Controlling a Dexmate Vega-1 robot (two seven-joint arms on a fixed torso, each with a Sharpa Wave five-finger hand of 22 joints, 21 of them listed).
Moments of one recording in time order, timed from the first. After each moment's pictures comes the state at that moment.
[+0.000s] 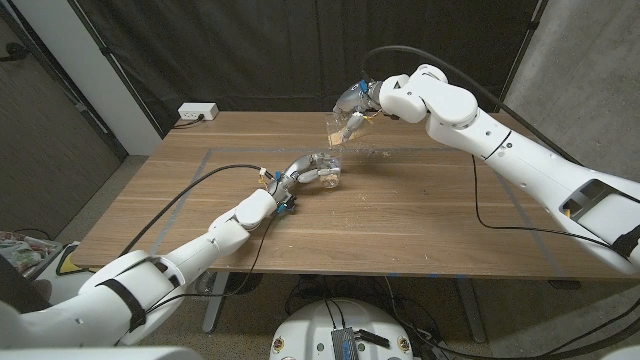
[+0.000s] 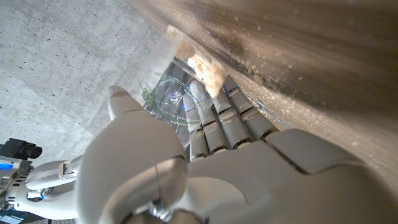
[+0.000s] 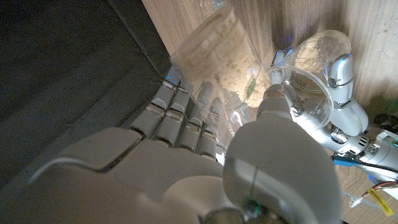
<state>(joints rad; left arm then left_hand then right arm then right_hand) 0.58 0.41 0.73 -0.86 -0.06 -0.69 0.02 0.86 0.11 -0.23 -0.07 0.29 0.48 -0.05 0.54 0.42 0.56 -0.14 0.63 0.61 0.70 -0.06 0.22 0.50 0.46 -0.04 0.50 0.21 -0.26 -0.65 -0.85 -1.86 -1.02 -0.01 0.77 0.82 0.11 0.14 -0.13 0.18 0.38 -0.12 0.49 0.41 0.44 -0.13 0.68 0.79 0.60 -0.06 0.47 0.81 0.45 -0.04 0.60 0.43</state>
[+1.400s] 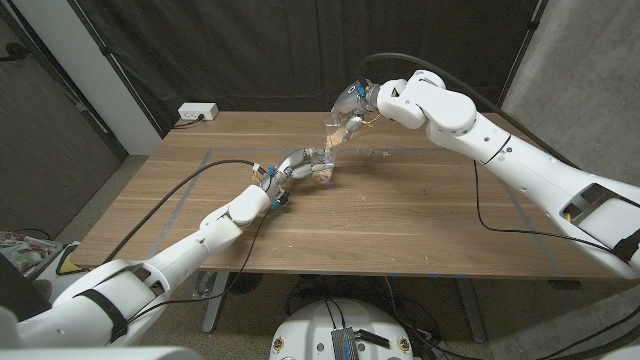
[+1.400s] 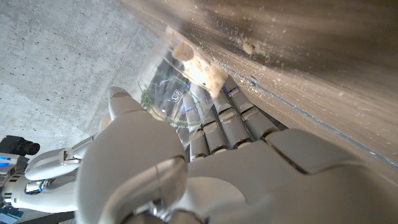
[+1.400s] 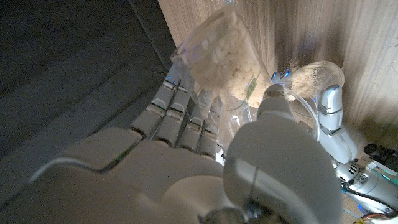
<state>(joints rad) 0.62 0.48 0.69 -0.99 0.00 -0.62 0.07 0.86 0.12 -0.25 -0.06 0.29 0.48 -0.05 0.55 0.42 0.56 -0.14 0.63 0.61 0.70 -0.07 0.22 0.51 0.46 -0.04 0.50 0.21 -0.28 -0.65 -0.85 -1.88 -1.12 0.04 0.73 0.82 0.10 0.16 -0.14 0.19 0.40 -0.12 0.50 0.41 0.46 -0.15 0.67 0.79 0.62 -0.06 0.47 0.83 0.45 -0.04 0.61 0.42</state>
